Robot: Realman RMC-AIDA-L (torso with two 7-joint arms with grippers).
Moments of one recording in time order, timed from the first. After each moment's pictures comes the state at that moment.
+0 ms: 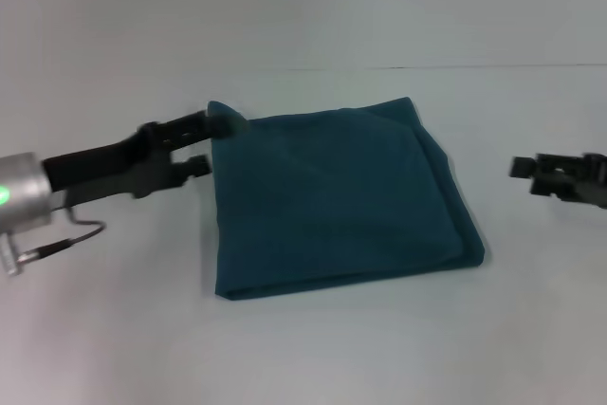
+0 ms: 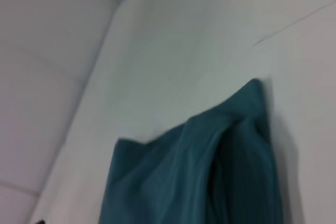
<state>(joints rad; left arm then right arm) -0.55 -2.07 0.64 0.64 1.90 1.43 -2.38 0.57 1.89 -0.56 -0.49 -2.10 -1.40 2.20</state>
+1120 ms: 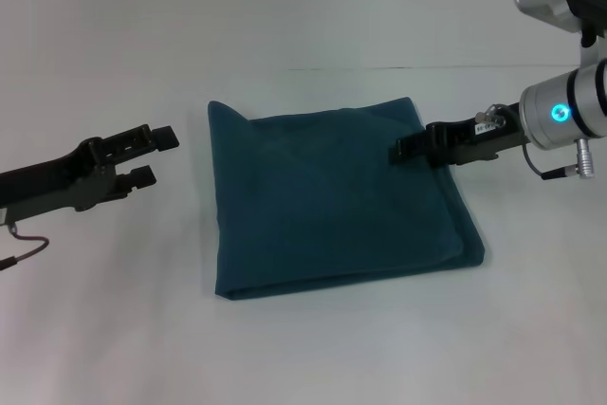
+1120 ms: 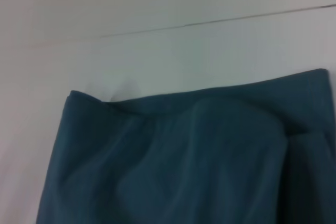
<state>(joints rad) -0.49 -2.07 0.50 0.73 2.01 1.49 -2.36 0.96 1.98 -0.84 -0.42 -2.41 -1.06 2.54</state>
